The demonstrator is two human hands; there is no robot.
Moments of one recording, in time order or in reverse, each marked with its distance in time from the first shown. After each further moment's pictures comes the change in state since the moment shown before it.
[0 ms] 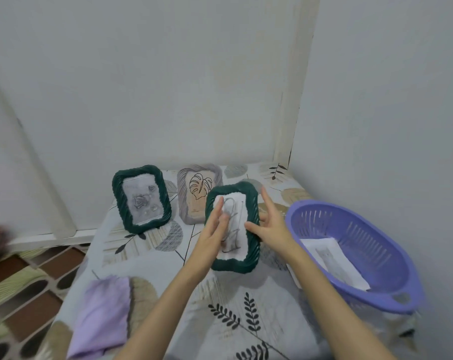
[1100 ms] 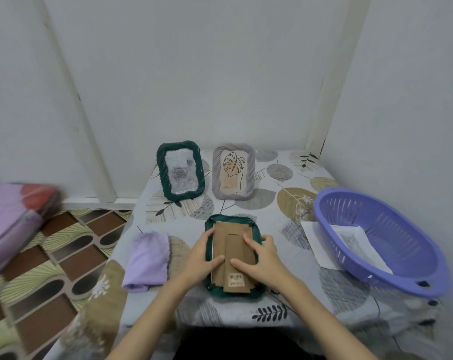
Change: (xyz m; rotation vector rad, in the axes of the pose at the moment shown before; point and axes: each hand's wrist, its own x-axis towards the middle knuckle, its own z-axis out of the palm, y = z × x) left_hand -0.091 -0.062 -0.062 0.497 0.050 -0.222; right_hand -0.066 0.065 0.073 -0.642 -0.289 0.207
